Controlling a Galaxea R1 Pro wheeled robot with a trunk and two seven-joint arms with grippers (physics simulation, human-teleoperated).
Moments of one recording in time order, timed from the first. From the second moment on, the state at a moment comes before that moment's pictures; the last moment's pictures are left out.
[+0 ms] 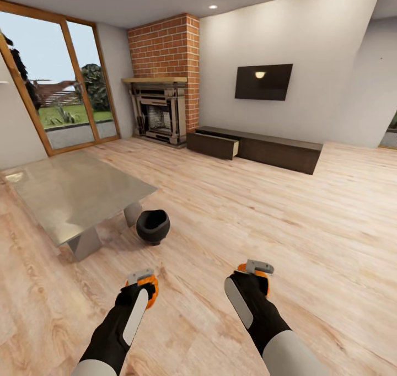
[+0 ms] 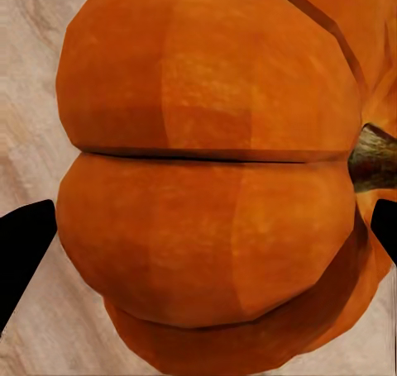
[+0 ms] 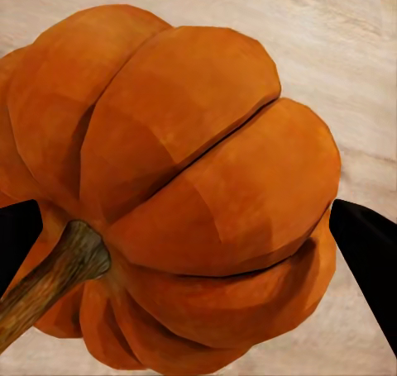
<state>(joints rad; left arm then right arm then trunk) -0.45 -0.17 0.03 -1.01 0.27 0.62 0.57 -0.59 0.17 0.27 -0.86 -0.46 0.49 -0.95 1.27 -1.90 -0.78</state>
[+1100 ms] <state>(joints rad) -0.45 -0.17 0.00 -1.01 0.27 0.63 0.57 -0.59 0.17 0.32 -0.86 -0.47 0.44 -0.93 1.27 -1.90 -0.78</state>
